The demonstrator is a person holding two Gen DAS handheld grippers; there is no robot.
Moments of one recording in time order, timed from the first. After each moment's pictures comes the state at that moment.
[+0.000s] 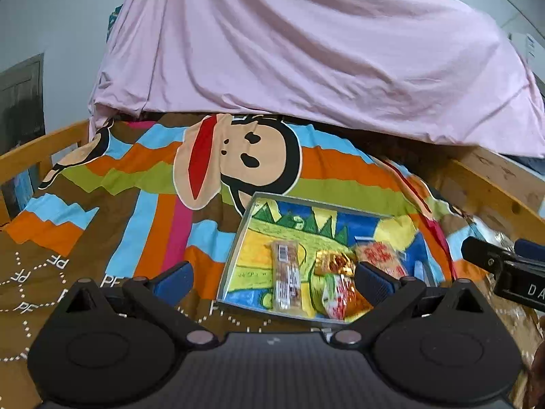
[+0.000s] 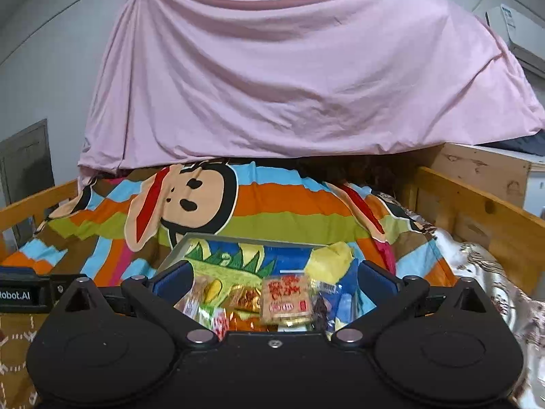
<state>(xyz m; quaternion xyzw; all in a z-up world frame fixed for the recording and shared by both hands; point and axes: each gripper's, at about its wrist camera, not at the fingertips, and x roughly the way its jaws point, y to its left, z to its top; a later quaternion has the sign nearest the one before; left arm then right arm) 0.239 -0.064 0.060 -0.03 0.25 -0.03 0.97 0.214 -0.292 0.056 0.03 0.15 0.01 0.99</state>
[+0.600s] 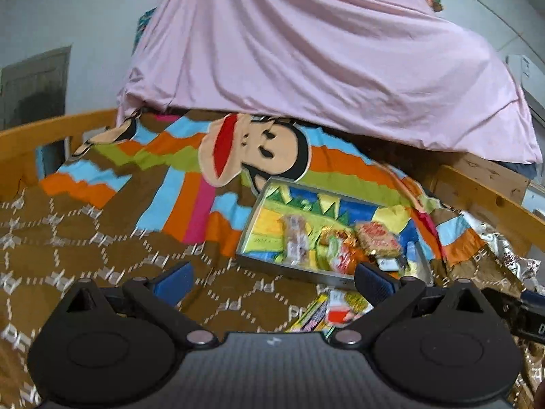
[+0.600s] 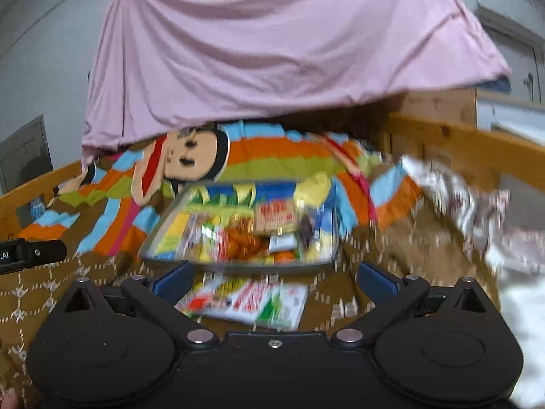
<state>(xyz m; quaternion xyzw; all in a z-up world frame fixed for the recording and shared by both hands) 0.142 -0.036 0.017 -0.07 0.22 -0.02 0.97 0.111 -0.297 -0.004 0.08 0.21 -0.01 0.98</state>
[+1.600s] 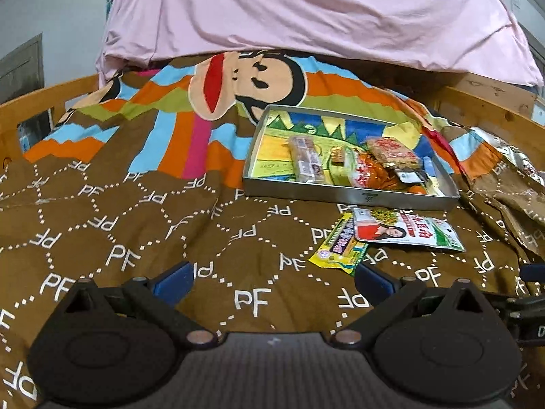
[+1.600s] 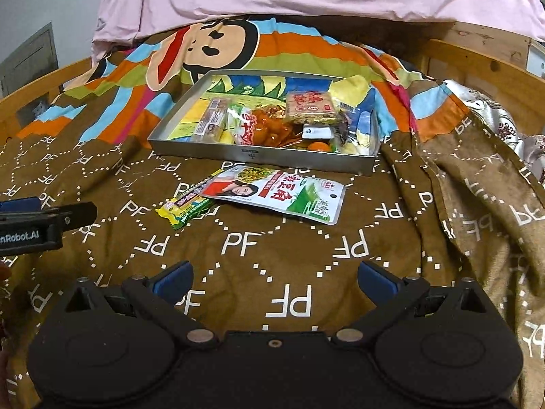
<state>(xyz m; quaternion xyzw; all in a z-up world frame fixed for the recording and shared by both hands) 0.158 -0.035 -0.046 0.00 0.30 -0.04 0.95 0.131 -0.249 -0.058 0.01 0.35 0.02 0.94</state>
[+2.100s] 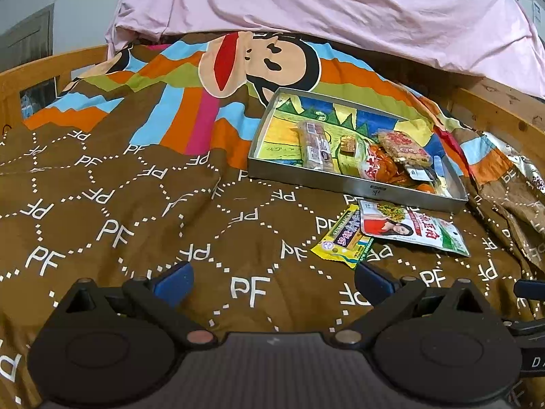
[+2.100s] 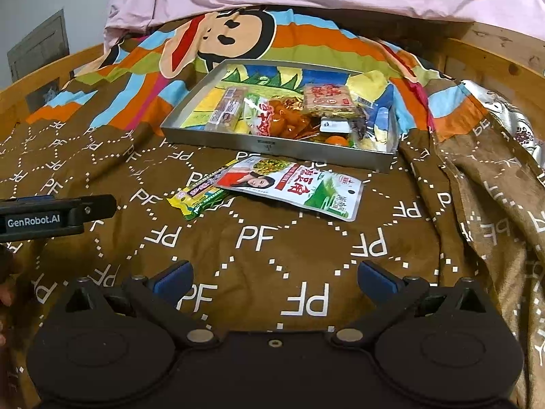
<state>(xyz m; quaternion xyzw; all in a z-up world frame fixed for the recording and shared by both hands) 0.167 -0.029 -0.055 -0.04 0.32 -0.03 0.94 0.137 -0.240 -0.062 0.00 0.36 0.05 0.93</state>
